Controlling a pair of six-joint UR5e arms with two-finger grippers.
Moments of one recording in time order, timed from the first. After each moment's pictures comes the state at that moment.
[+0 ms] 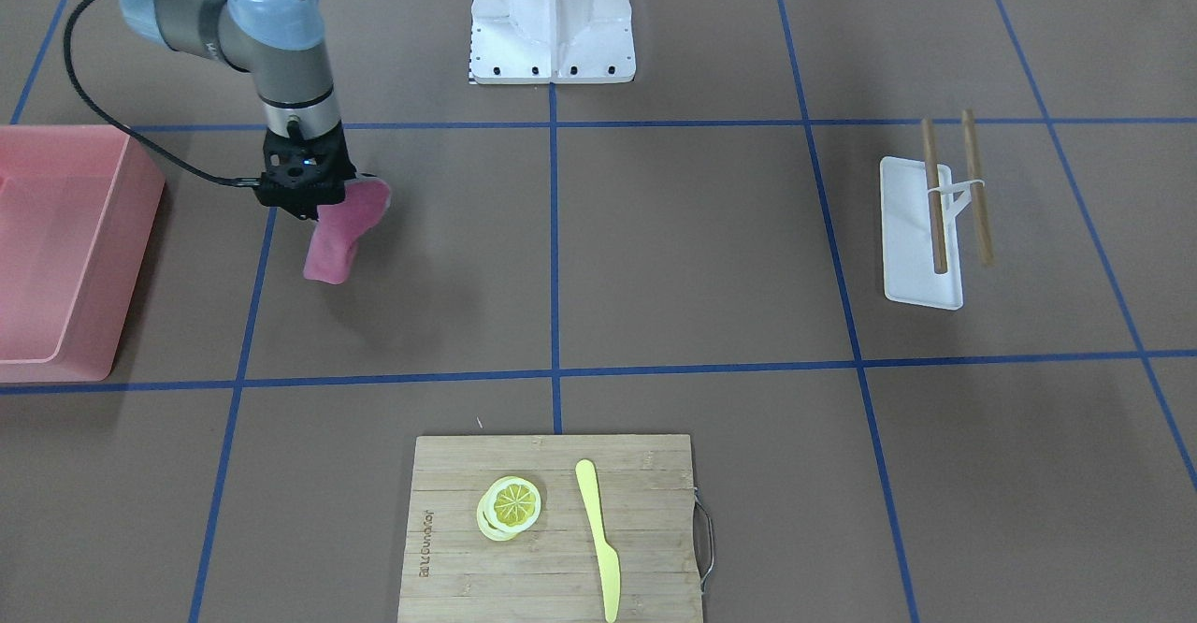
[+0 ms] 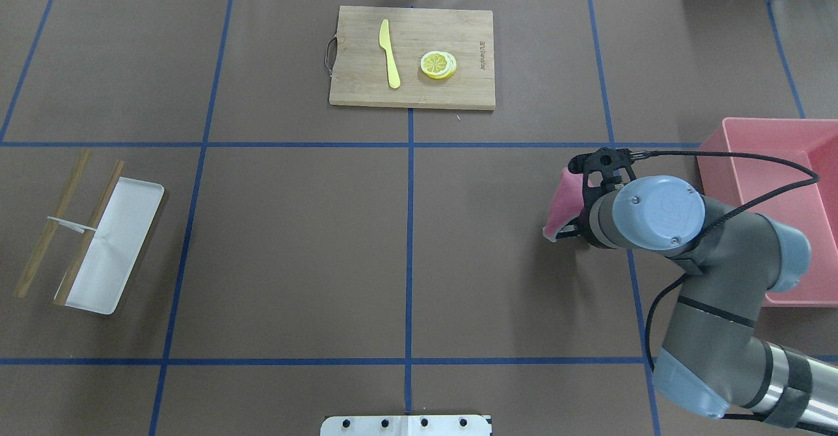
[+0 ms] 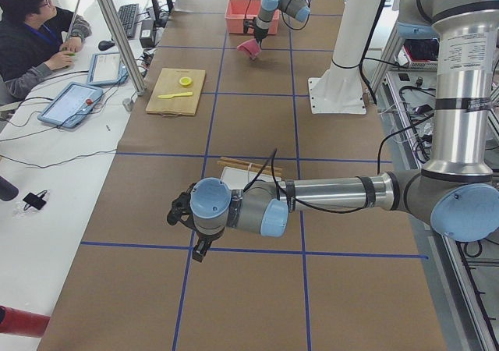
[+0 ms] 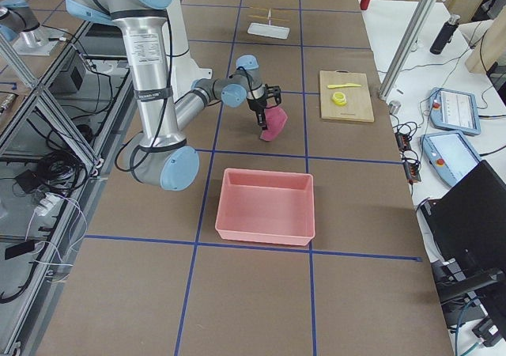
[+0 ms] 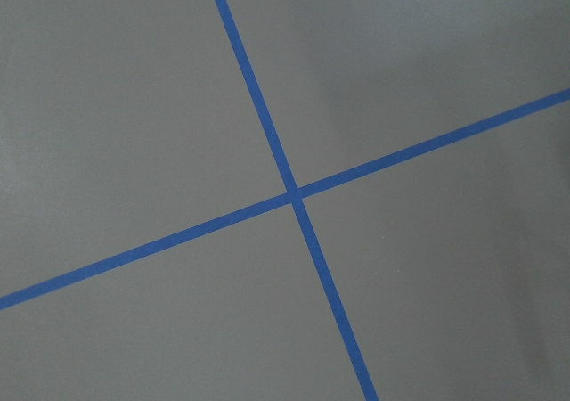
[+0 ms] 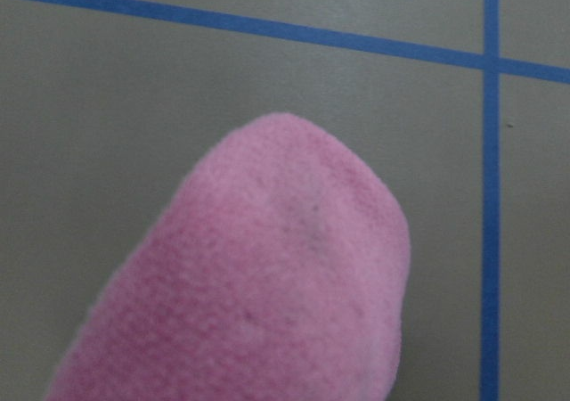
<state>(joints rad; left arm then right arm) -1.61 -1.53 -1.53 -1.84 -2.44 0.24 0.51 -1.39 1.96 -1.45 1.65 1.07</state>
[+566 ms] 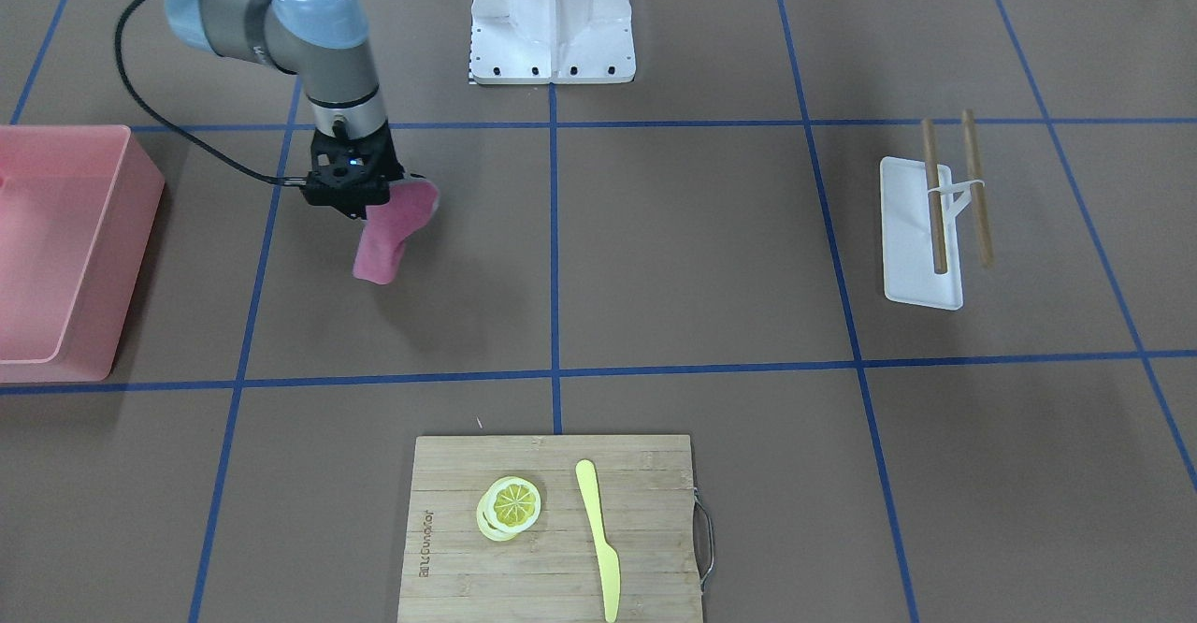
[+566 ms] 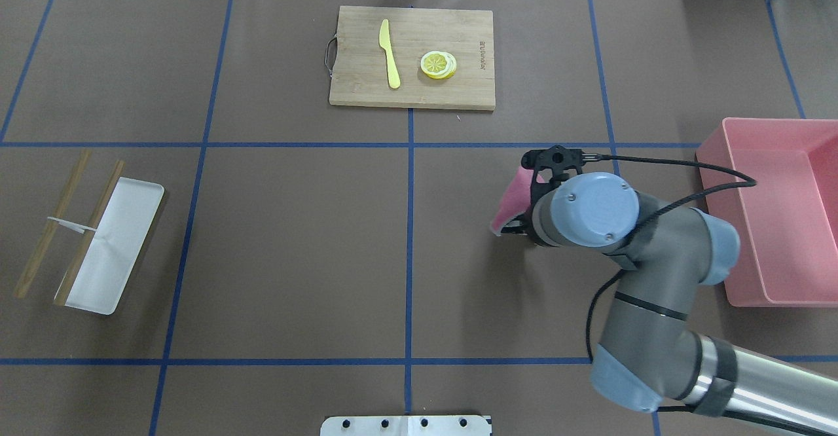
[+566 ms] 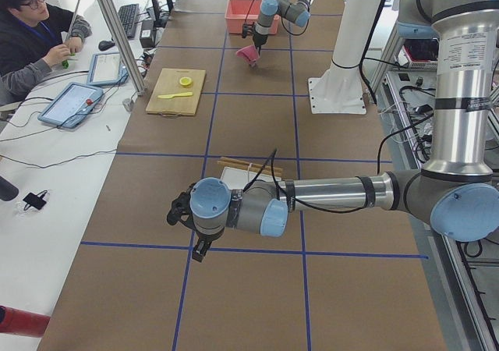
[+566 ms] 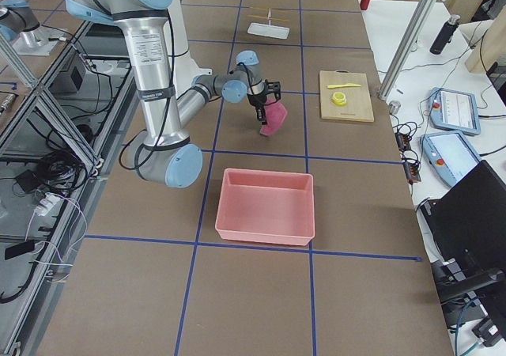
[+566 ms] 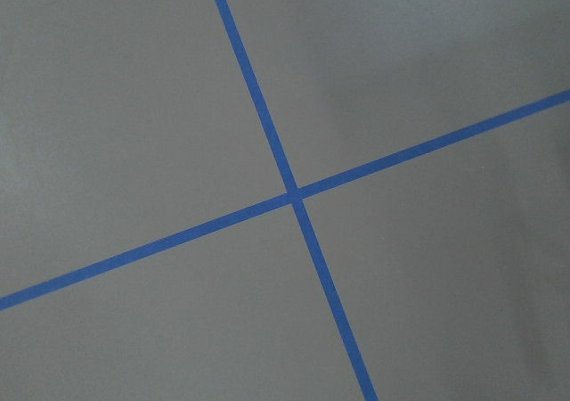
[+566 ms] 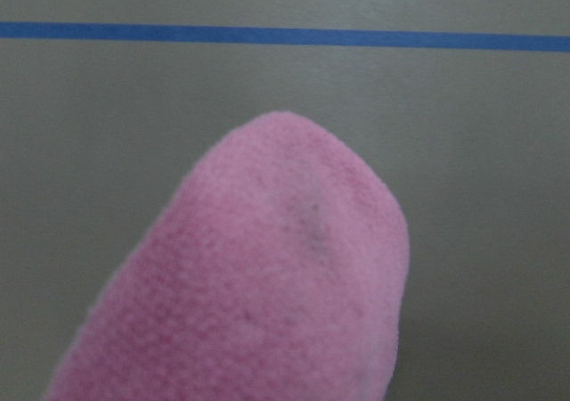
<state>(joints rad) -1.61 -1.53 -1.53 -1.84 -2.44 0.24 0.46 -1.14 1.82 -1.46 1.64 1.28</state>
